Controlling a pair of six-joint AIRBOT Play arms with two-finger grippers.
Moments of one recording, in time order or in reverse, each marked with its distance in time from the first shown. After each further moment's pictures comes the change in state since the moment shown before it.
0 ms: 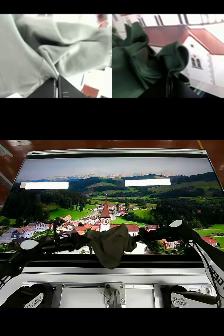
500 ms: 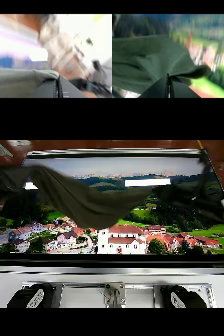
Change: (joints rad) left arm 0.326 0.149 0.750 -0.002 -0.065 0.098; right arm -0.056 0.488 0.435 0.005 -0.103 -0.157
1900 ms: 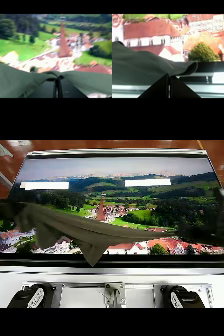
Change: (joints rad) left arm 0.080 0.014 -0.027 0.826 -0.271 -0.266; right arm -0.011 0.260 -0.177 -0.653 0.465 0.596
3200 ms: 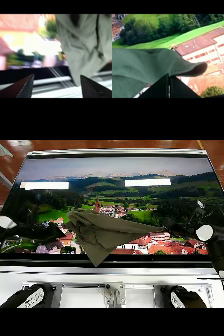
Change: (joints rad) left arm -0.051 -0.325 -0.417 -0.013 -0.002 -0.074; right arm 0.000 -0.193 -0.265 -0.013 -0.499 0.123
